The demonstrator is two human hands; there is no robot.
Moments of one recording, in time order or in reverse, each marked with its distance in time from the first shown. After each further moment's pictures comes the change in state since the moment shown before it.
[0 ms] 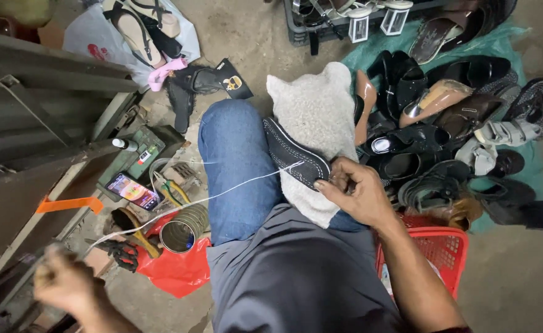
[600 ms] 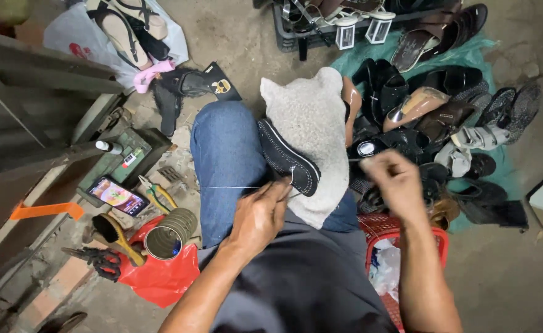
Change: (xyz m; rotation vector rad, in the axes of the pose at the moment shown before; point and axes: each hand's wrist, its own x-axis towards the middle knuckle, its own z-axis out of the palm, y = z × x) left_hand -0.275 0.127 0.157 0.042 -1.277 0.874; right_hand -0.021 0.058 -0.054 0.015 0.326 0.180
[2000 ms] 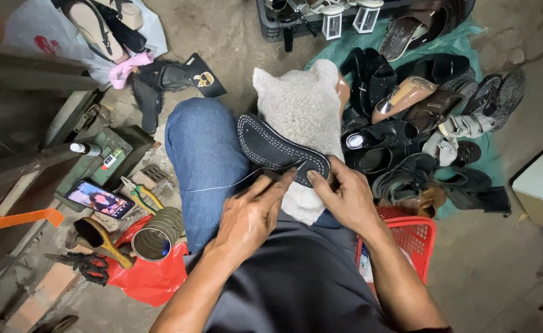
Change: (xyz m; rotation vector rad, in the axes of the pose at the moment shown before) left_hand 0.021 0.028 -0.018 0.207 -0.068 0.097; right_hand -0.014 -0.068 0.052 -0.273 -0.159 -0.037
